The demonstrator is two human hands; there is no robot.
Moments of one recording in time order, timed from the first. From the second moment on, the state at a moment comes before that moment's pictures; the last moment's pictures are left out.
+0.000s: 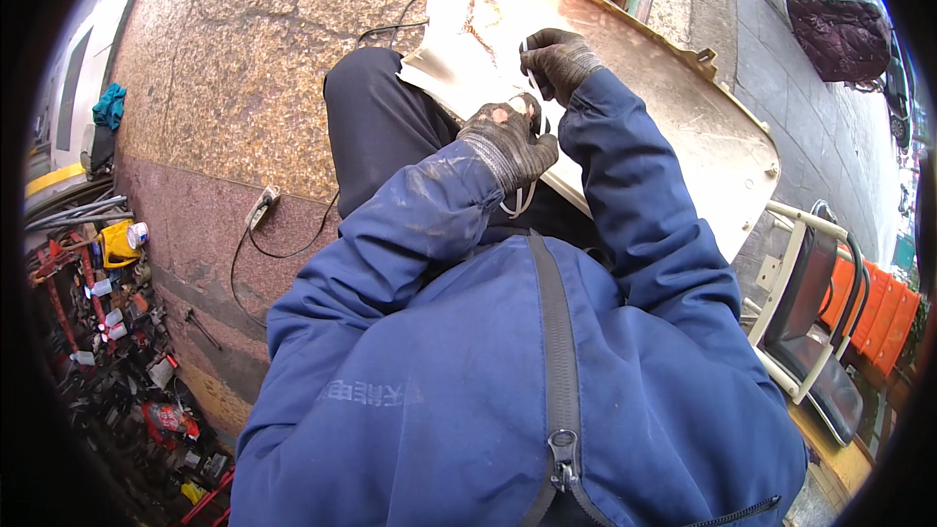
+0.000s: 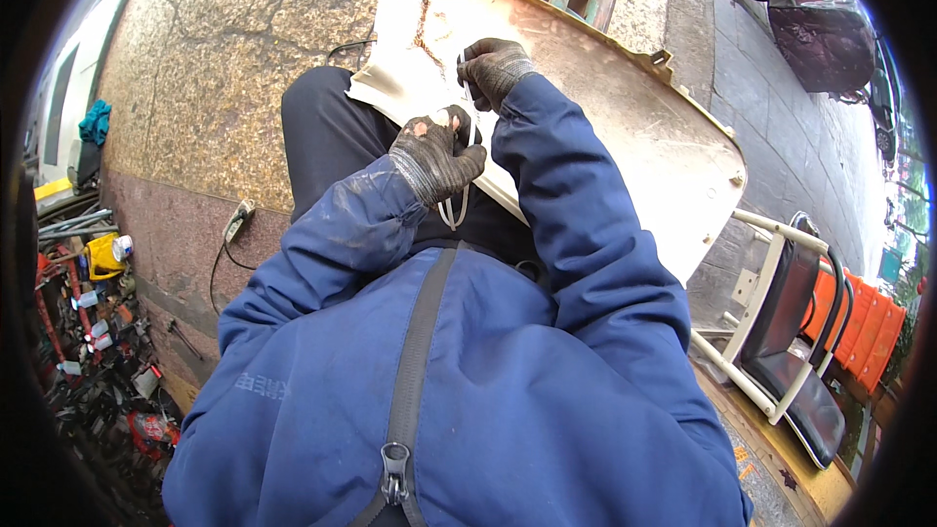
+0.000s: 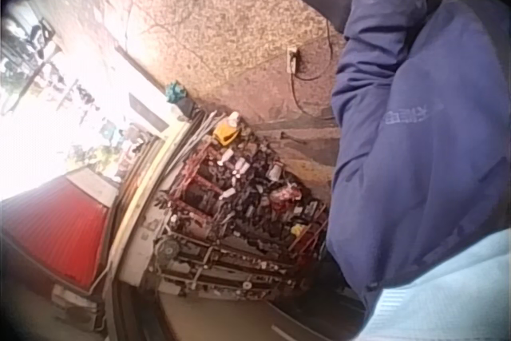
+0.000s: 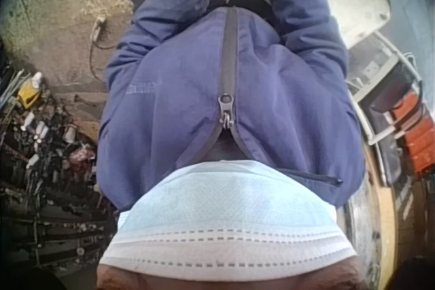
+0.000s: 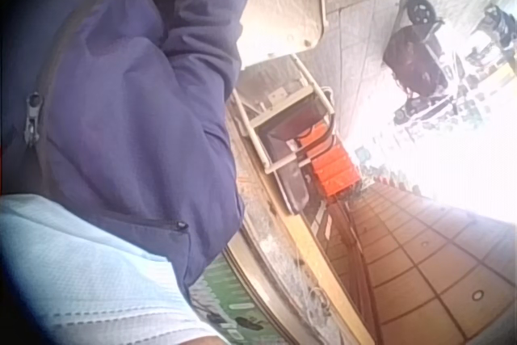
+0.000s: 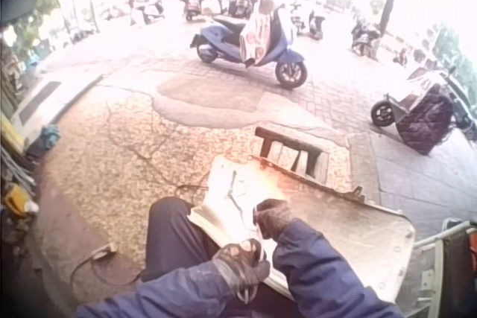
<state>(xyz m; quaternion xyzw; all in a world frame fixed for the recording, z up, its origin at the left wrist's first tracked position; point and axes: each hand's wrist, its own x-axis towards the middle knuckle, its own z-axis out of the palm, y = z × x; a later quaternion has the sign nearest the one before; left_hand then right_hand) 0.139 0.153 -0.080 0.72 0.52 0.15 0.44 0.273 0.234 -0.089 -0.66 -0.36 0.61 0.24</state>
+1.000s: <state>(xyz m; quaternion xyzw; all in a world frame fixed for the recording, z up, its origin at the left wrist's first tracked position) 0.146 0.117 -0.046 0.73 0.47 0.02 0.49 0.285 0.183 -0.095 -0.66 -0.37 0.62 0.21</state>
